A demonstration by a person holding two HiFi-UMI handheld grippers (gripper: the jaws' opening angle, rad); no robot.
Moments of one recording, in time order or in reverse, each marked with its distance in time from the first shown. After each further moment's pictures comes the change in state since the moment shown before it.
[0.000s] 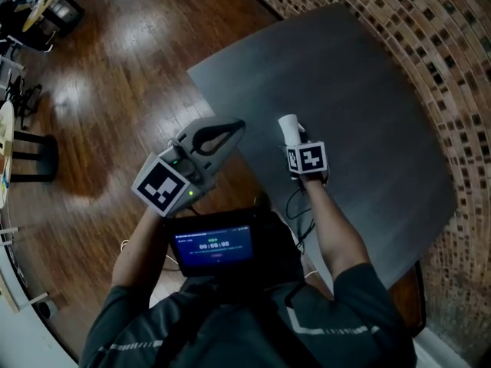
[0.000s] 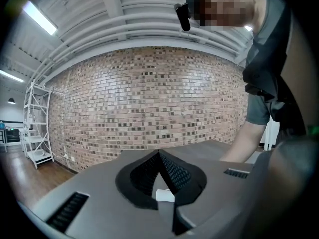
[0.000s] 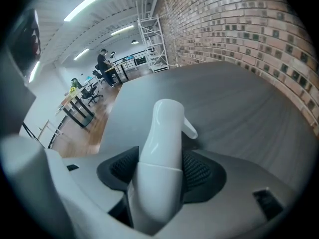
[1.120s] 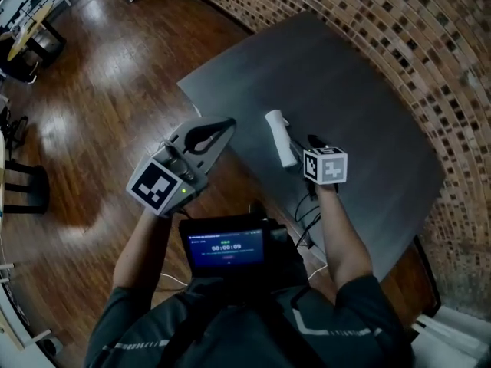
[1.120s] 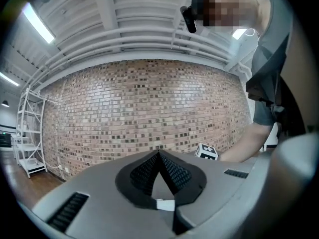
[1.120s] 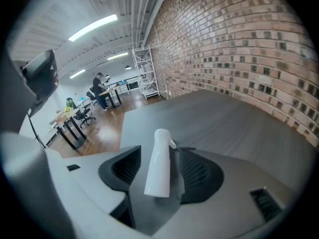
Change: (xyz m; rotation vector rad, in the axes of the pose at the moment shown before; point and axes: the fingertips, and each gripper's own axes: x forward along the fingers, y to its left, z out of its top) left arm -0.054 -0.035 0.049 0.031 -0.118 -0.062; right arm -0.138 0.010 0.000 0.102 -0.326 -0.072
